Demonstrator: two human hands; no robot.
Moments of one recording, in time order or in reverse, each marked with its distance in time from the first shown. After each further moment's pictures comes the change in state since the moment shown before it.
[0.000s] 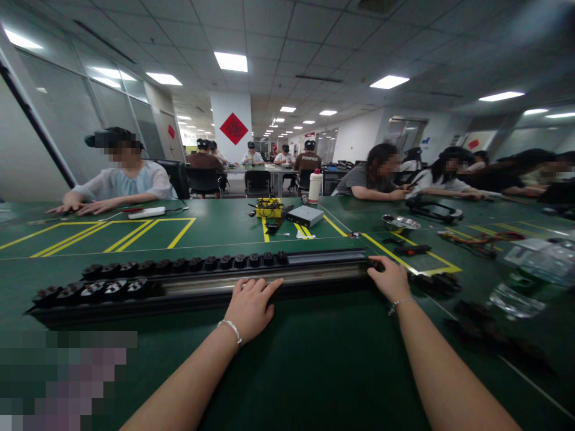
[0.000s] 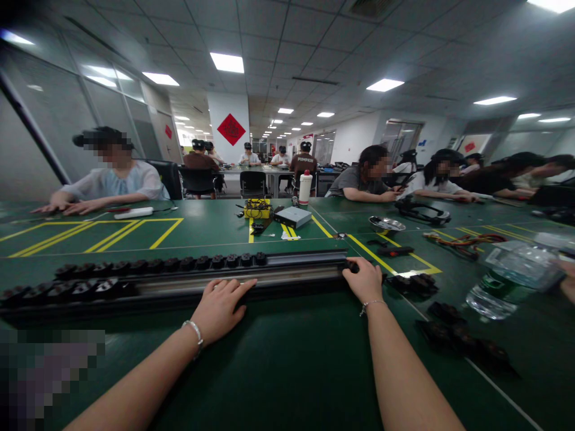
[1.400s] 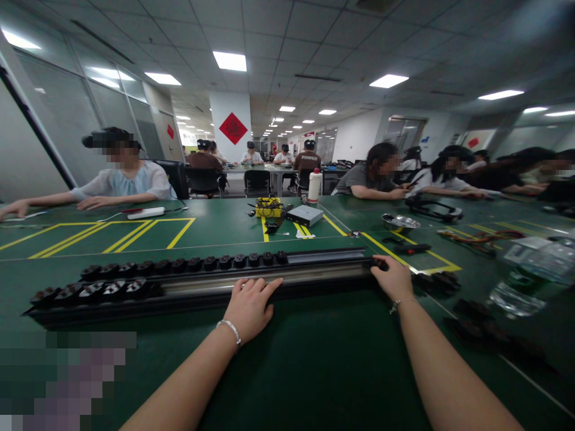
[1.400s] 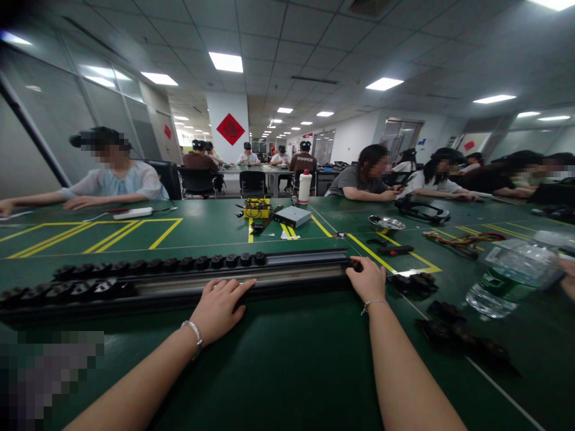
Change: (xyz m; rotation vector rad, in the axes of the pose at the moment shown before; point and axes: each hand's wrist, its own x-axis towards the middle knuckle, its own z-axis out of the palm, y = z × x) left_hand 0.000 -0.002 0.003 -0.015 0.049 0.022; right_hand 0.003 0.010 0.000 -0.003 0.058 0.017
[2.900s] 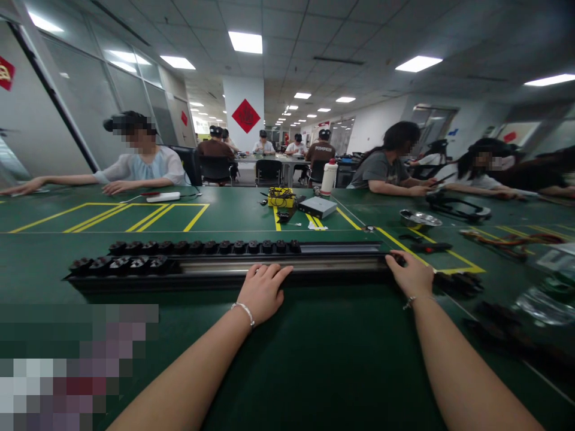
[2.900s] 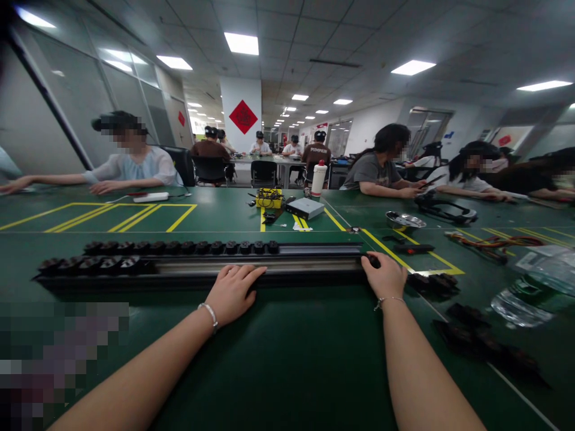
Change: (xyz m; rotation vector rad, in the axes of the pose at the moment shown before) left_hand -0.004 -0.001 0.001 -0.011 0.063 0.007; right_hand 0.001 0.006 0.006 -0.087 0.021 0.015
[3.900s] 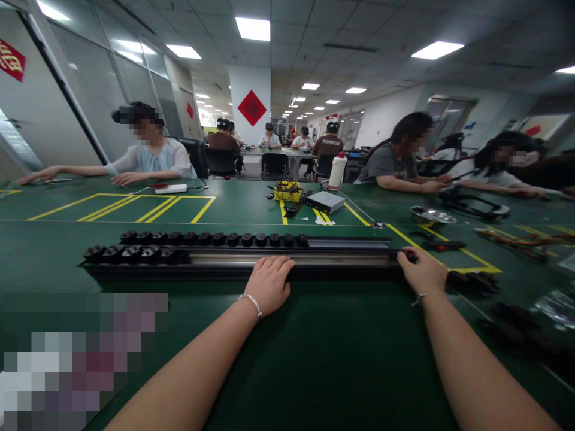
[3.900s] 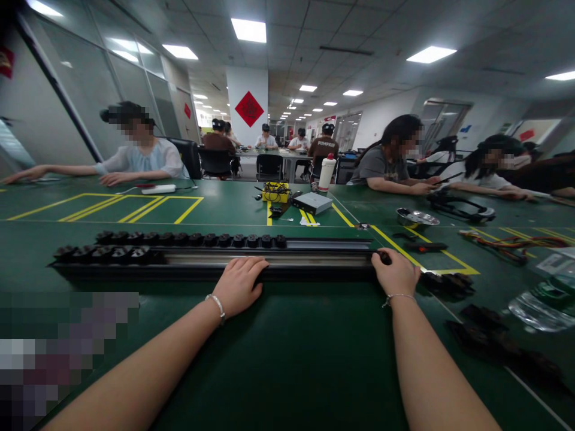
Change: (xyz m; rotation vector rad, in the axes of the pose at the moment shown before) left_hand 0.000 -0.003 0.002 -0.058 0.037 -0.014; right_hand -0.002 -0.008 -0.003 -0.058 0.005 0.049
